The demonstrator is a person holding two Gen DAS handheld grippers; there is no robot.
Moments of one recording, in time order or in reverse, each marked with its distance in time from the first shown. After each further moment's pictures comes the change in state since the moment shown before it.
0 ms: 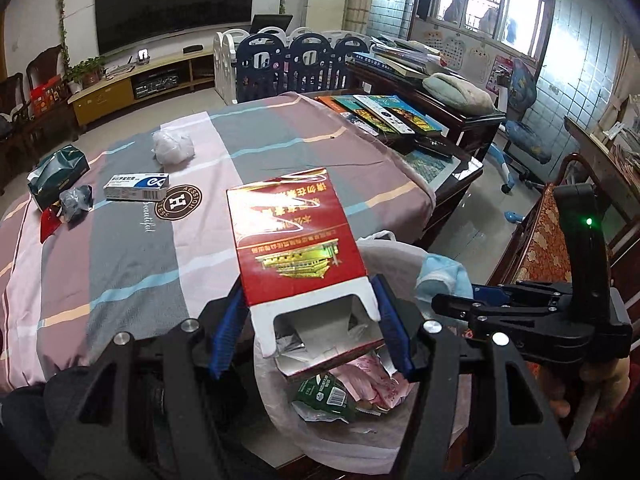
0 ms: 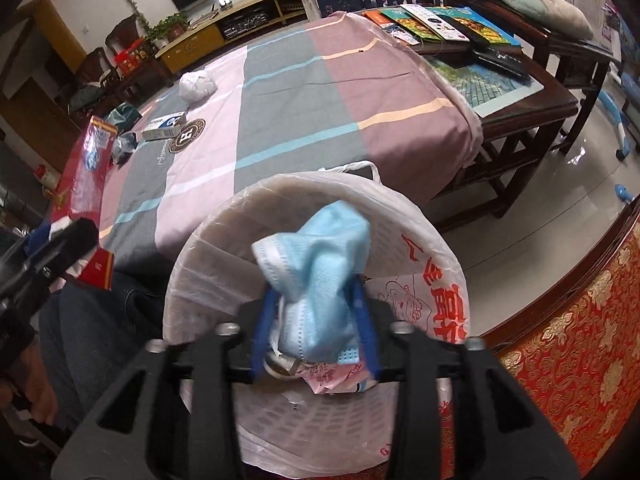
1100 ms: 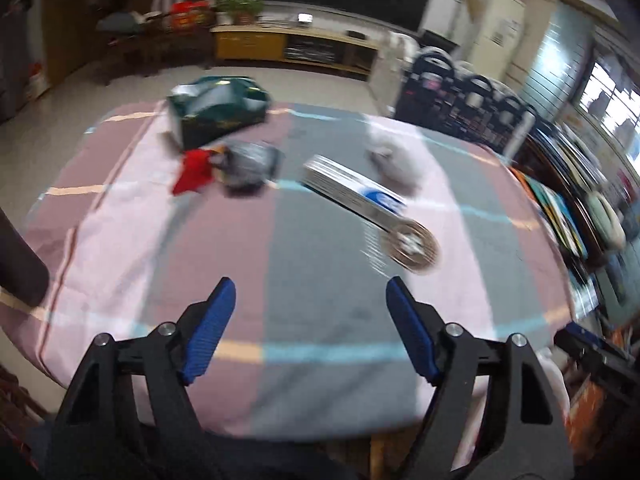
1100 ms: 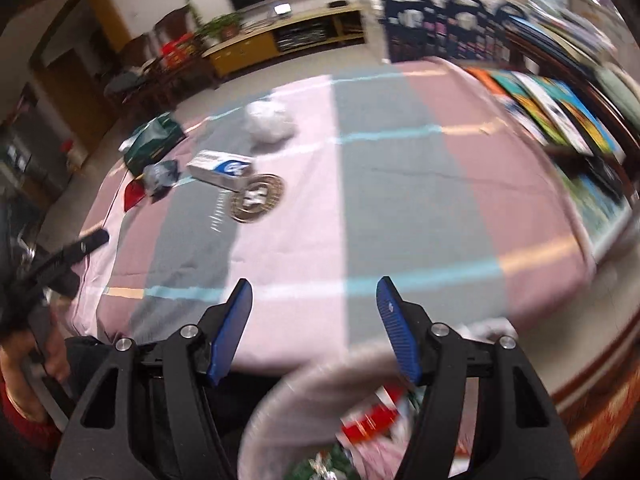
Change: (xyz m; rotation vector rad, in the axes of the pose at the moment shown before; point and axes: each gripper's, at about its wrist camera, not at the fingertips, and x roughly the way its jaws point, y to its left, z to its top) left arm 0.034 0.270 0.023 -0.483 -0.009 0.322; right arm 0.081 0.136 0.119 -0.235 -0.062 0.079
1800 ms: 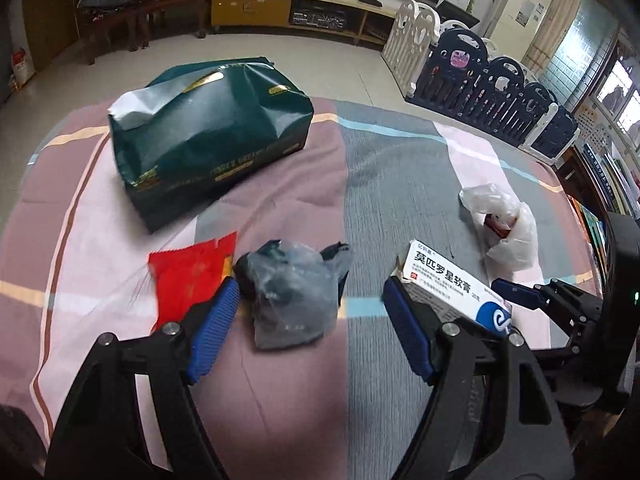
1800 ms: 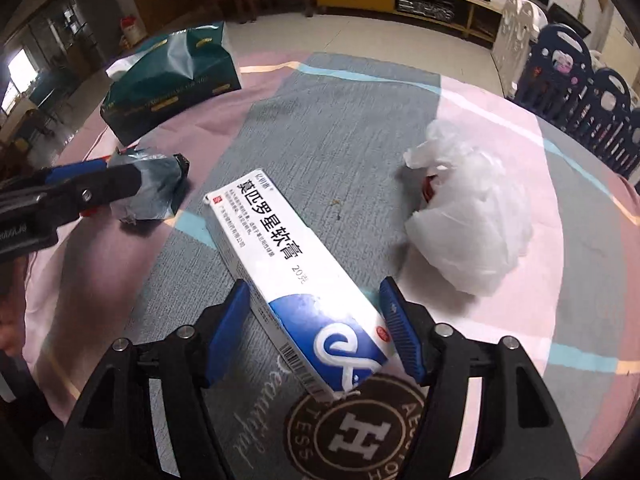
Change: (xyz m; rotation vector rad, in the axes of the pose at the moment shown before) left arm 0.164 0.048 0.122 0.022 0.151 -0.019; right arm 0.233 0.123 0.141 -0.403 0.204 0.081
